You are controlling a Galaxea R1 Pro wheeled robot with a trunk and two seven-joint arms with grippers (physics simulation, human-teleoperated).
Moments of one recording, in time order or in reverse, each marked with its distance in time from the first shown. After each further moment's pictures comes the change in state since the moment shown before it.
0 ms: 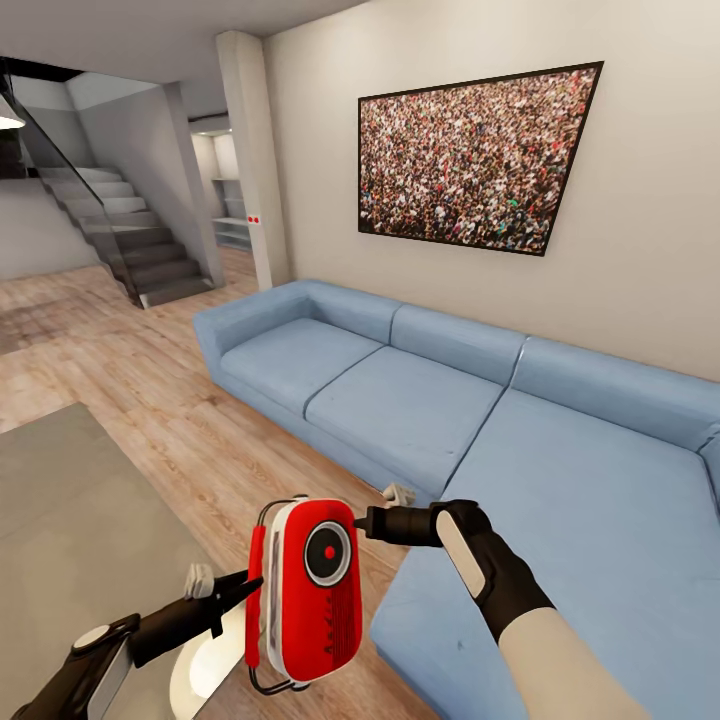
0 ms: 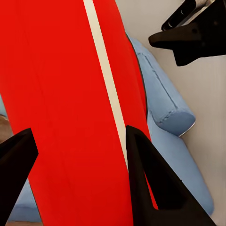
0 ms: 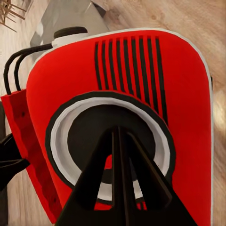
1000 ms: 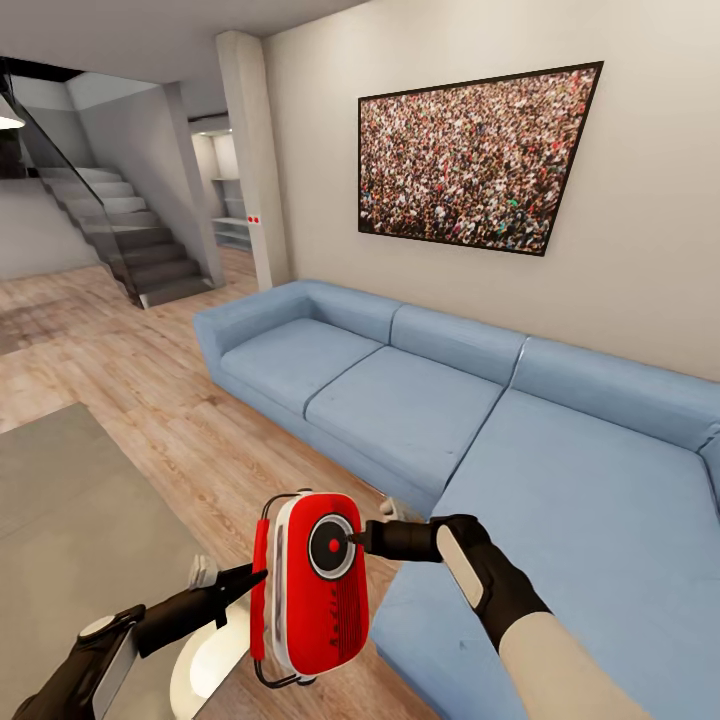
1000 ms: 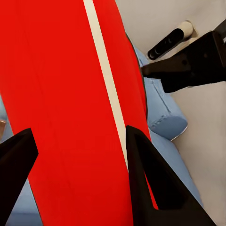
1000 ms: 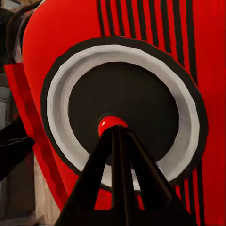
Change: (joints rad) left arm 0.000 -0.015 0.004 -0.056 0.004 0.084 0.002; right arm 0.000 -0.003 -0.001 0.115 0.014 -0.052 0.152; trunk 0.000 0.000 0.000
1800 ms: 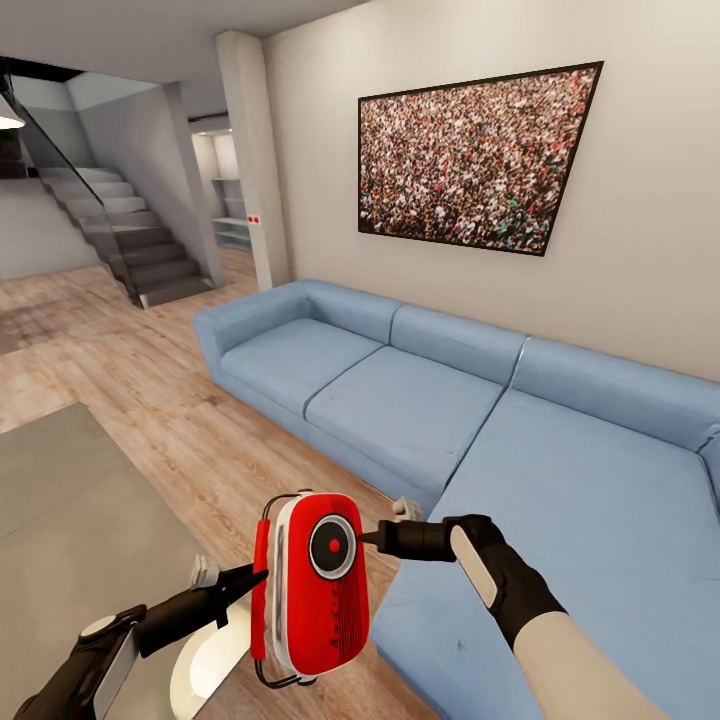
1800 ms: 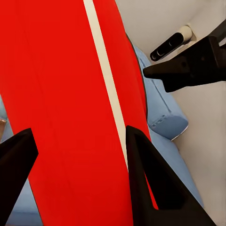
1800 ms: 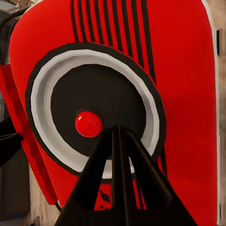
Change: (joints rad) left arm 0.000 -0.002 -0.002 0.000 -0.003 -0.001 0.005; right arm 0.000 -0.048 -0.001 0.000 0.005 -0.003 0.032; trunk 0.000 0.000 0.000
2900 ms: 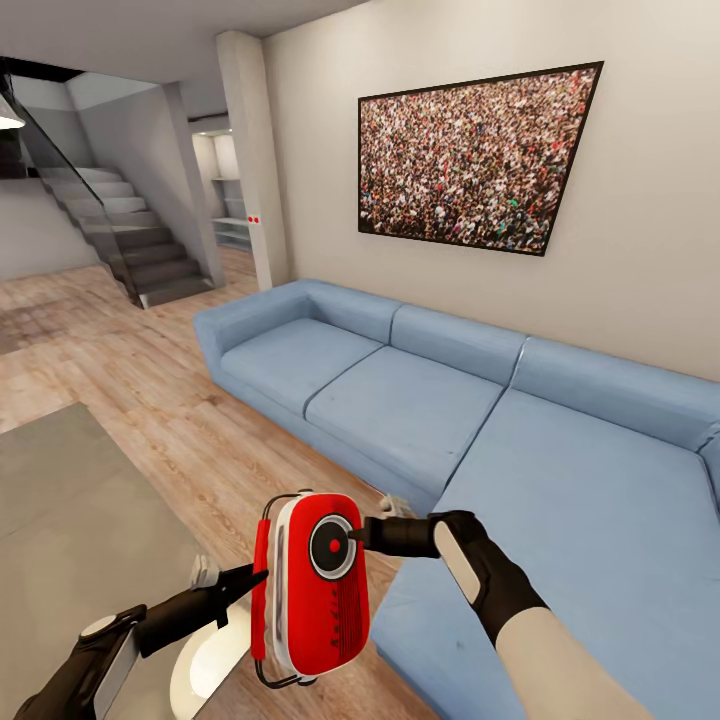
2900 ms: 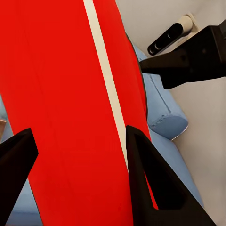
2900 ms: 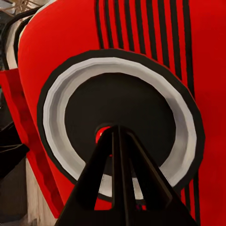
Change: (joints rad) left arm 0.000 -0.001 0.000 -0.001 0.000 0.001 0.001; right arm -0.013 0.055 0.007 0.001 -0.007 0.000 -0.075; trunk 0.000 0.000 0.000
